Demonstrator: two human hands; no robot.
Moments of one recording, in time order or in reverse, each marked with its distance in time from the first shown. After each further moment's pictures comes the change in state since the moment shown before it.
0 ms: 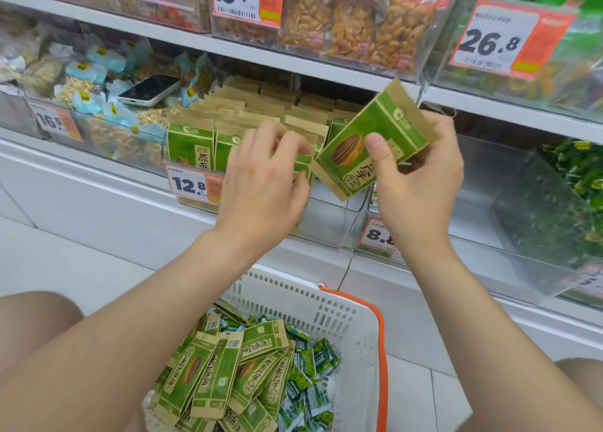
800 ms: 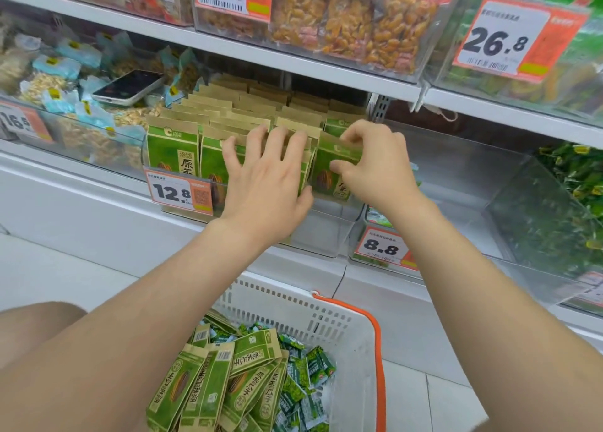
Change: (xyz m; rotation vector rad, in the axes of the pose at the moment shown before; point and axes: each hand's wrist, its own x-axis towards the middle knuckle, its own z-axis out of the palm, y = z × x) left_hand 0.022 -0.007 0.035 0.268 -0.260 -0.062; right_hand 0.055 0.044 0.042 -0.642 -0.530 0.012
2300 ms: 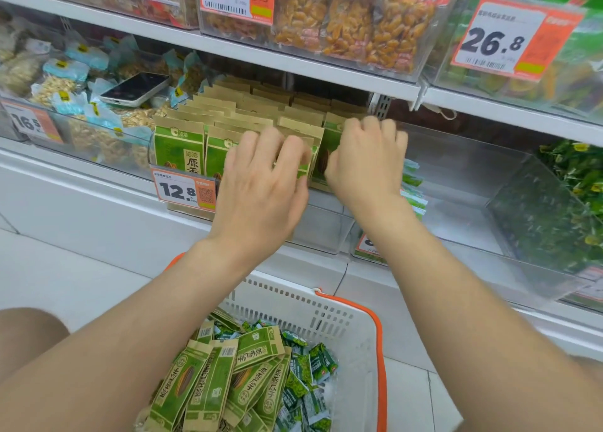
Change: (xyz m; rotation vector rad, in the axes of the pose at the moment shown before) left_hand -0.024 -0.004 -0.021 -0.179 0.300 0.158; right_hand -0.006 -0.029 0.016 -0.495 0.208 -0.034
